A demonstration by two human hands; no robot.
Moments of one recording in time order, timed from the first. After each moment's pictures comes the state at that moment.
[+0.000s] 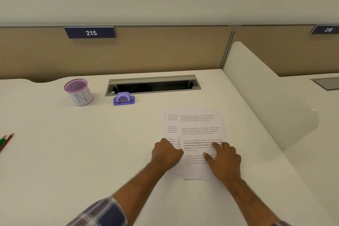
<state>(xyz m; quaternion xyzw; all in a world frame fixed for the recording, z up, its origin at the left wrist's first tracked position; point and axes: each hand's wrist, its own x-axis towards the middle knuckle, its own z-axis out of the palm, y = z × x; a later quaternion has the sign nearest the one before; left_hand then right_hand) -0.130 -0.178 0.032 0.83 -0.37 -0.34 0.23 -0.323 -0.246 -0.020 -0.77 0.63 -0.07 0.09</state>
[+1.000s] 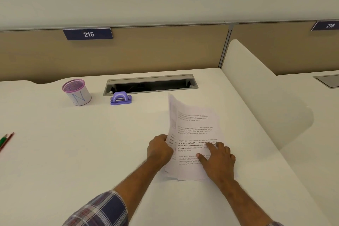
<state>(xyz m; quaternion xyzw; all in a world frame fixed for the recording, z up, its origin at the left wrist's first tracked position) -0.138 -0.186 0.020 0.81 -0.33 -0.36 0.32 -0.328 -0.243 -0.028 -0.77 0.62 -0.10 0.11</state>
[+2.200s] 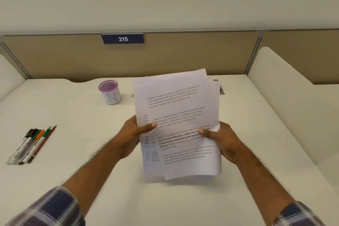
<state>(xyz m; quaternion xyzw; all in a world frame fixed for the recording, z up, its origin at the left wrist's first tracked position) 0.021 -0.104 0.091 0.55 -0.30 -0.51 0.59 -0.235 -0.252 0.074 -0.53 0.31 -0.28 0.74</state>
